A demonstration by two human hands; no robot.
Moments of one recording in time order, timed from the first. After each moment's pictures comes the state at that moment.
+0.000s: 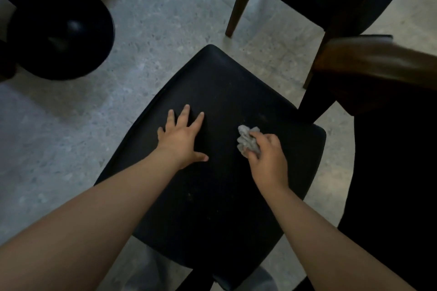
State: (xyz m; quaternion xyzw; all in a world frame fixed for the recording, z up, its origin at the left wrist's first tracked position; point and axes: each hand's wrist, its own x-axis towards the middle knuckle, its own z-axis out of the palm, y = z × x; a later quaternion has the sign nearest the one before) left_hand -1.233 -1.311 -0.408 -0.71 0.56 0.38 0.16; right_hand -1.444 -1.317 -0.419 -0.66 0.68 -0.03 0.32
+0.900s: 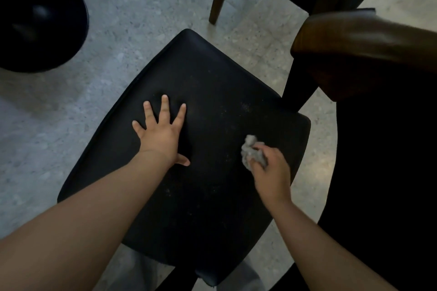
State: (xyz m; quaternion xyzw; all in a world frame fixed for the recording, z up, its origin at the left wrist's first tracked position) left_hand -1.258 -1.306 -0.429 -0.73 0.56 0.32 0.22; right_hand -1.498 -1.288 -0.435 -0.58 0.73 -0.10 0.34
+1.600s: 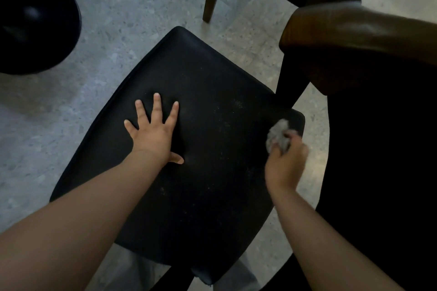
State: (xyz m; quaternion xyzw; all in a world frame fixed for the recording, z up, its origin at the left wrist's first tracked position) left_hand -1.261 -1.306 -0.432 -0.73 0.56 0.31 0.23; right_hand -1.509 -1.310 -0.432 -0.47 0.83 -0.20 0.23
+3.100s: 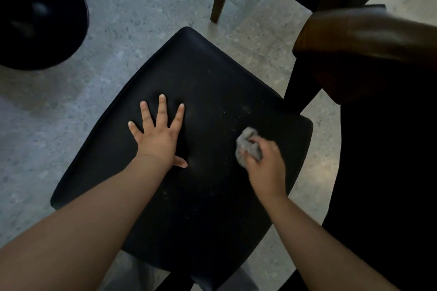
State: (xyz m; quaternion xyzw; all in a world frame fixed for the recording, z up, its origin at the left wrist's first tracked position) left_hand -1.261 -1.305 -0.439 -0.73 0.55 0.32 0.24; right_hand -1.488 -1.305 -0.439 -0.59 0.72 -0.07 0.37
